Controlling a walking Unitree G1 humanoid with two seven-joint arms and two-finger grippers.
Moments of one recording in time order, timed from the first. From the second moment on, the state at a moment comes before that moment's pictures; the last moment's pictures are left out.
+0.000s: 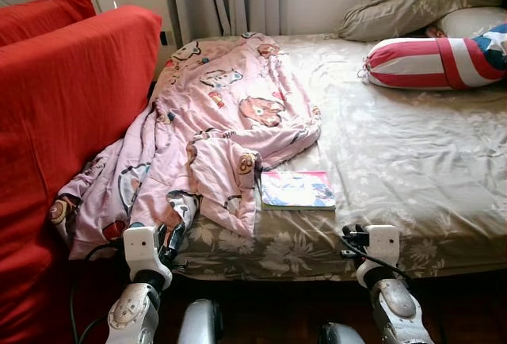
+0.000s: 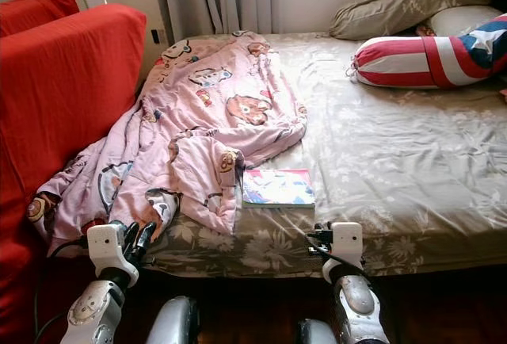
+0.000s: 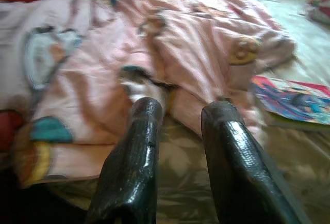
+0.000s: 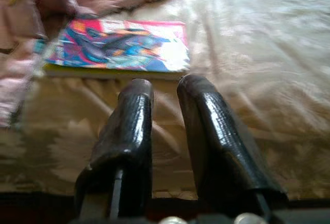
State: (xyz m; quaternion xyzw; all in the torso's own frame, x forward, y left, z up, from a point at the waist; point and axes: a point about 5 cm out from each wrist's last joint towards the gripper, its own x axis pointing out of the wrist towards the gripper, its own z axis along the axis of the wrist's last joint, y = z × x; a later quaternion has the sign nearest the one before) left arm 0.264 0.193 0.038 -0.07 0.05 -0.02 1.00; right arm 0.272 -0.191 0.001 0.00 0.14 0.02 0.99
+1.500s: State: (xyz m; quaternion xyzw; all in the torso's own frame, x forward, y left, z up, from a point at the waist) left arm 0.267 0.194 0.042 -0.06 0.04 -0.03 1.00; right arm 0.287 -0.171 0.011 0.03 0.12 0.05 0.99
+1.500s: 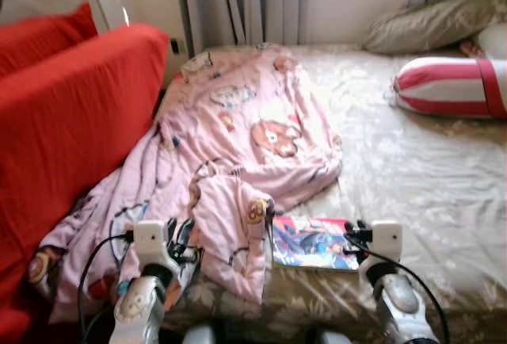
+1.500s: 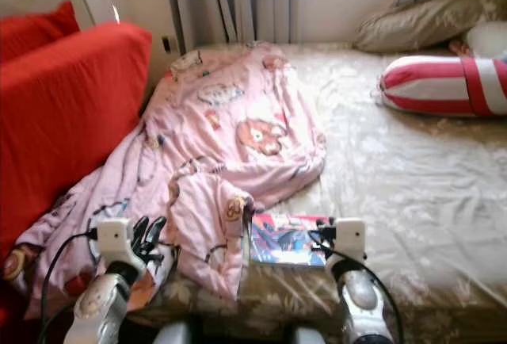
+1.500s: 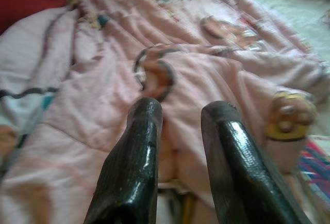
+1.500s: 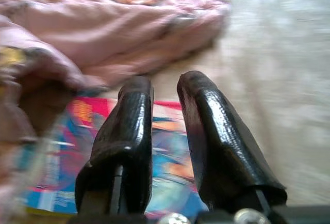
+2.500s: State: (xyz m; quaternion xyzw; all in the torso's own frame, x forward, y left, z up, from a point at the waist) left arm 0.265 0.190 0.051 -0.05 0.02 -0.04 1.00; right arm 0.281 -0.203 -0.006 0.09 0.20 -0.08 0.97
